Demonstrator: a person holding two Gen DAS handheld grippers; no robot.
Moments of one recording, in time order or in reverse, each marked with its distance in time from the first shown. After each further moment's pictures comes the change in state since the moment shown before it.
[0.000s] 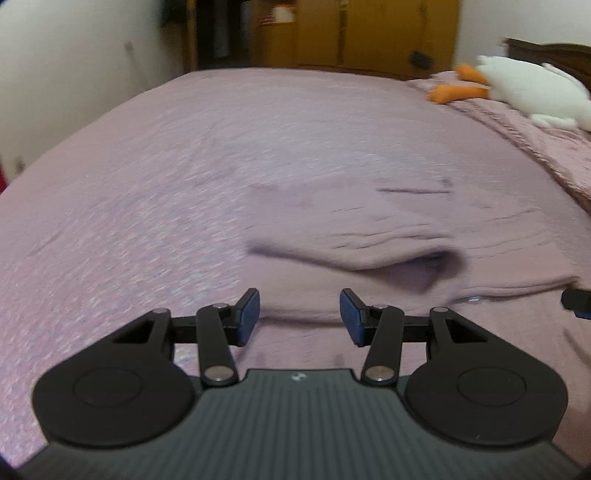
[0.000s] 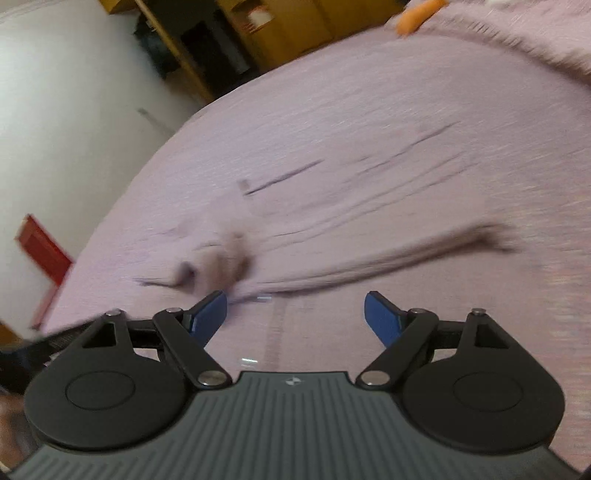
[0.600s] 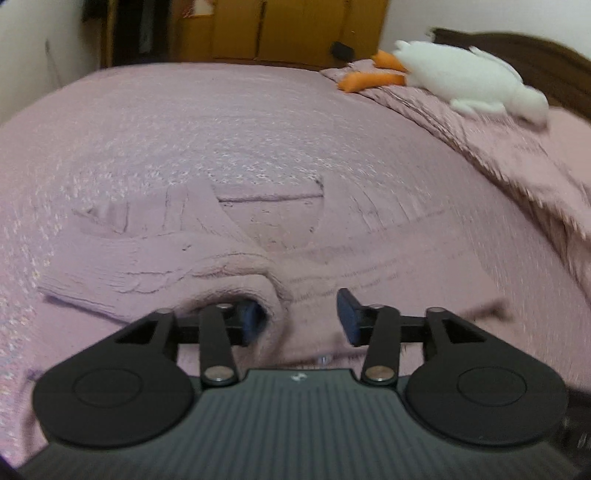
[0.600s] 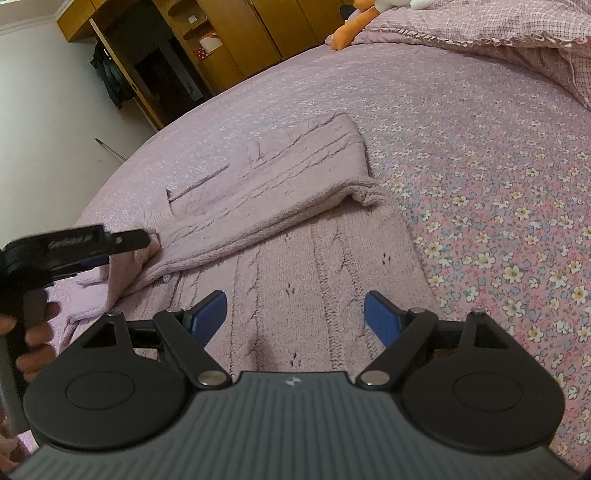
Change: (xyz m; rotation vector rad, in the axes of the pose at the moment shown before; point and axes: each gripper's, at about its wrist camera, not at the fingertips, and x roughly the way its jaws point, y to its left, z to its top) left arm 0.054 -0.124 0.021 0.105 0.008 -0.274; right arm -0.051 -0.076 -0.052 0.040 -0.135 -0.200
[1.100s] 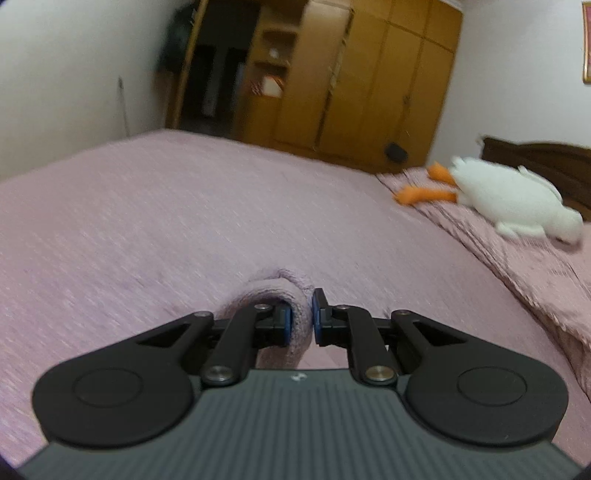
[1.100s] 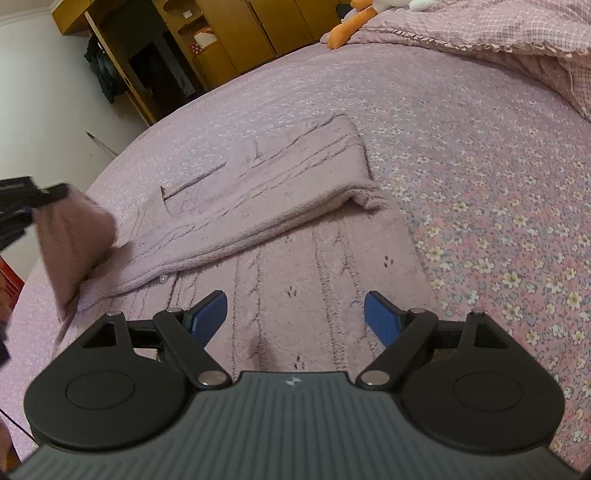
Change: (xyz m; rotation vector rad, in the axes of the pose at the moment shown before) left arm -0.051 0.057 0.046 -0.196 -0.289 0.111; right arm -0.001 0.005 0.003 -0.008 0.009 -0.033
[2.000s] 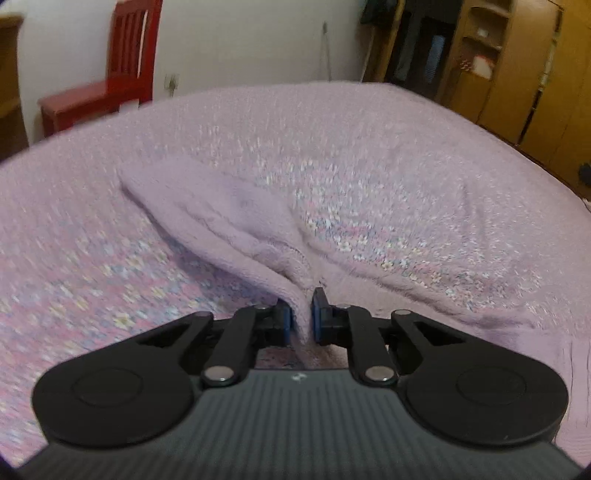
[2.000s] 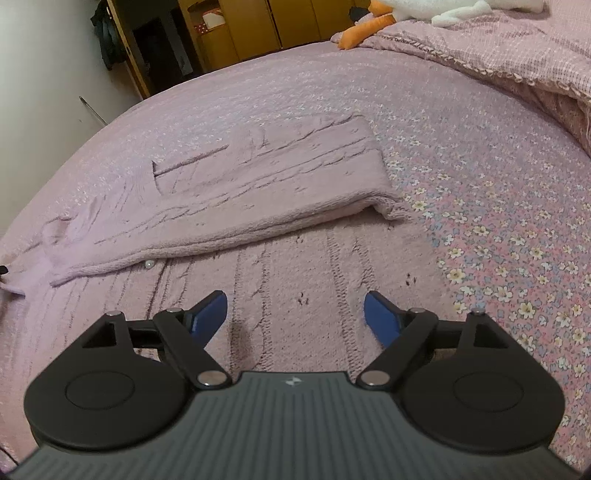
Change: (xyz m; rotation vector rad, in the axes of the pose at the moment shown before) left arm 0.019 0.271 -0.007 -0.279 0.104 0.574; right arm 0.024 0.026 0.005 -0.122 0.019 -0.080
